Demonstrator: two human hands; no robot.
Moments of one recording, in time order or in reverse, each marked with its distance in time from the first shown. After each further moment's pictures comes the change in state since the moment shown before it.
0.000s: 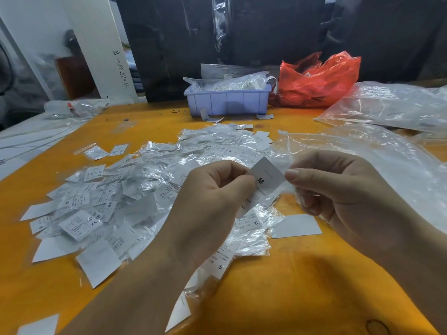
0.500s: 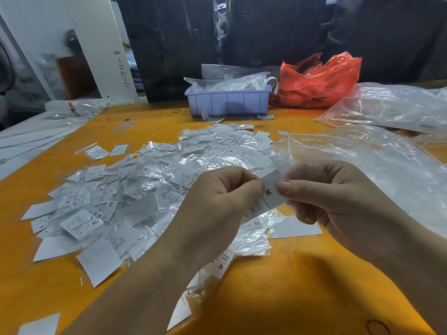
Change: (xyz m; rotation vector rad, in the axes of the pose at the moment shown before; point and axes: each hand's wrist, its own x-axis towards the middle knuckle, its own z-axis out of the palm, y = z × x) left_hand 0.000 -0.004 0.000 0.058 -0.095 0.011; right_hand -0.002 -0.002 0.005 -0.032 -0.131 0.038
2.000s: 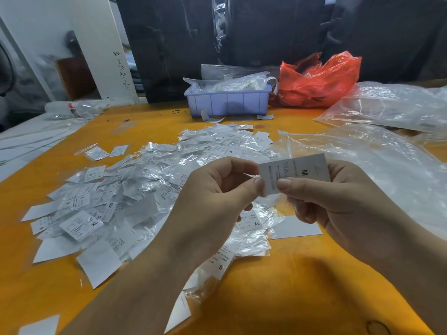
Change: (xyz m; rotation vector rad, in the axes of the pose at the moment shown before) left_hand 0.003 -0.004 -0.004 -0.138 0.031 0.048; right_hand 0.000 0.005 -0.001 0.026 0.062 -0.002
